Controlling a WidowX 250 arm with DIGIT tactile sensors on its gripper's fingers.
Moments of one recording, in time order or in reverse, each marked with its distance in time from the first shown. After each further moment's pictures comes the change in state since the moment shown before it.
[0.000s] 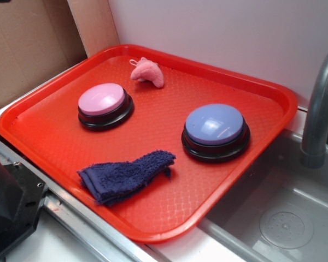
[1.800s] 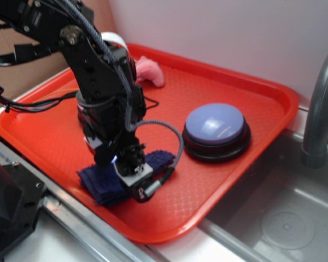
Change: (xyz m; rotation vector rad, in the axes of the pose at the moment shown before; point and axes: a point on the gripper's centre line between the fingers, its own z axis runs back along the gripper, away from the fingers) arm 0.008 -0.081 -0.213 0.024 0.070 -0.121
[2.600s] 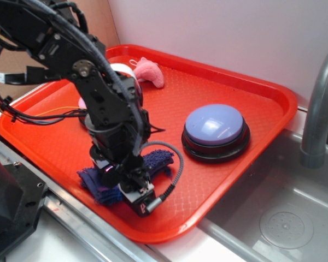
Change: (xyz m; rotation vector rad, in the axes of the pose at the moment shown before) arm -0.006 -0.001 -0.023 0.000 0.029 0.041
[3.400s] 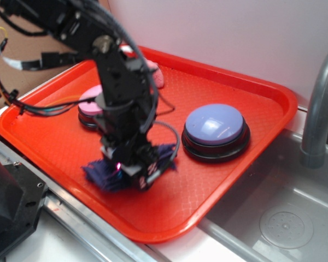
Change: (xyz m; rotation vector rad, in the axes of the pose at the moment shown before) arm 0.026 0.021 0.011 0.017 0.057 0.078
